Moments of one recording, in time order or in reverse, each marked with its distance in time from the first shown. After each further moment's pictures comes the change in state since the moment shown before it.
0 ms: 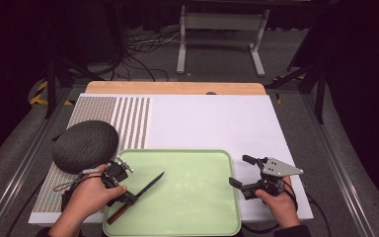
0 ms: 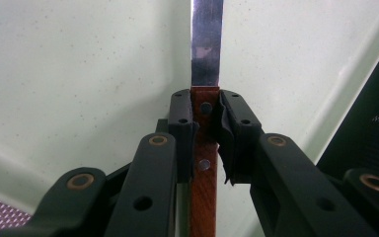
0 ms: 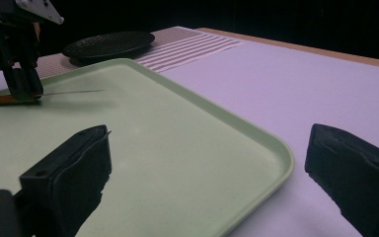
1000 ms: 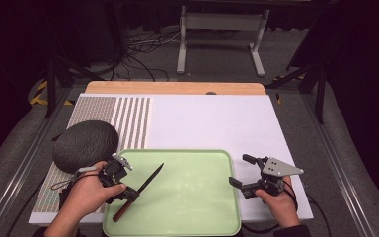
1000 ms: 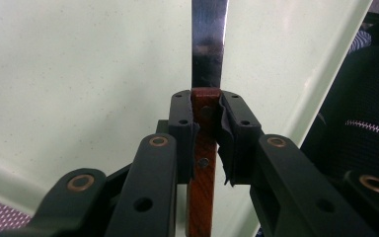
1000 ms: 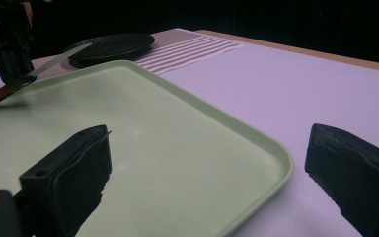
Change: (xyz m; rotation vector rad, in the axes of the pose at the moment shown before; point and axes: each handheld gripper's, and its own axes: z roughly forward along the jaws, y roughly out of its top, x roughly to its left) left arm -0.013 0.003 -0.018 -0.069 0.001 0.089; right arm 0.000 0.001 0.000 -0.007 -0.001 -0.003
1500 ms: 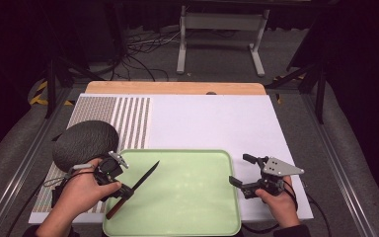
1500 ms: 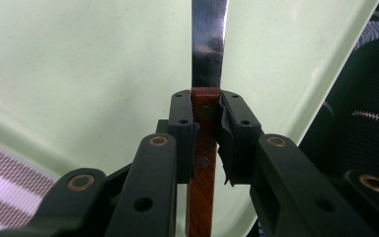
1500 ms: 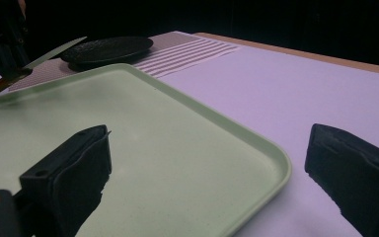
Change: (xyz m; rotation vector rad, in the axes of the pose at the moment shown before) left arm -0.005 0.000 -0.014 0.009 0.049 0.014; right arm 0.000 0.001 0.000 -0.010 -0.005 0.003
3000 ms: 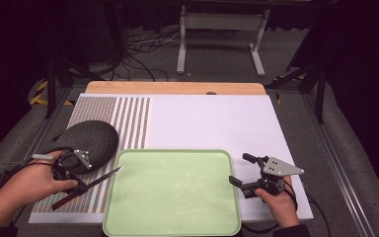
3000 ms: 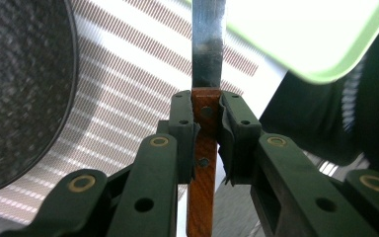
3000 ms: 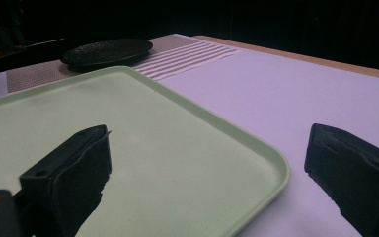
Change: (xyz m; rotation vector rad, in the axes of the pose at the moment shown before) left arm 0.044 -0.044 -0.064 0.245 0.149 0.109; right arm 0.000 0.001 0.000 -0.007 -0.005 -0.007
